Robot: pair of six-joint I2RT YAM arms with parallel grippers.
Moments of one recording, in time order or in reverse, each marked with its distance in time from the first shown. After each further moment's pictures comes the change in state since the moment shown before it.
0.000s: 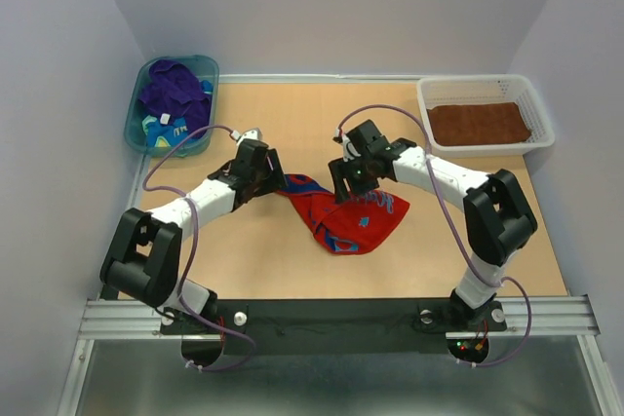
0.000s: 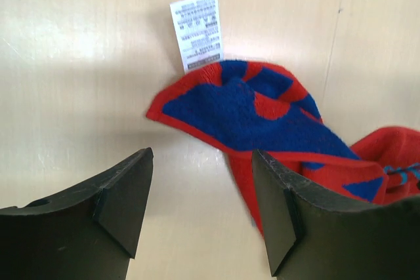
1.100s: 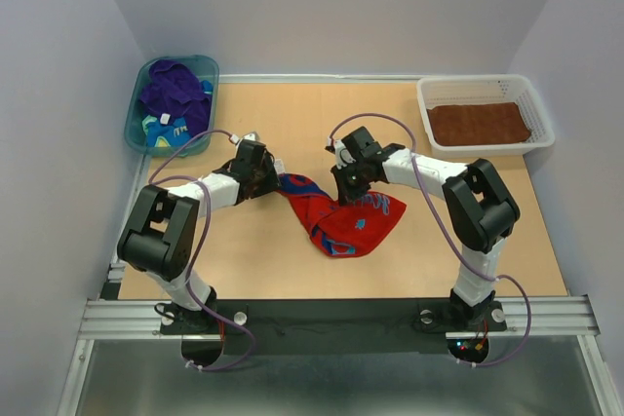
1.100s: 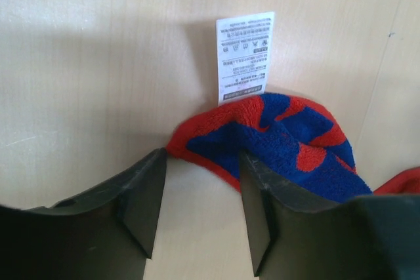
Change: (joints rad) left arm 0.076 0.164 0.001 0.116 0.063 -0.011; right arm -0.003 0.141 -0.003 0.108 -0.103 -0.106
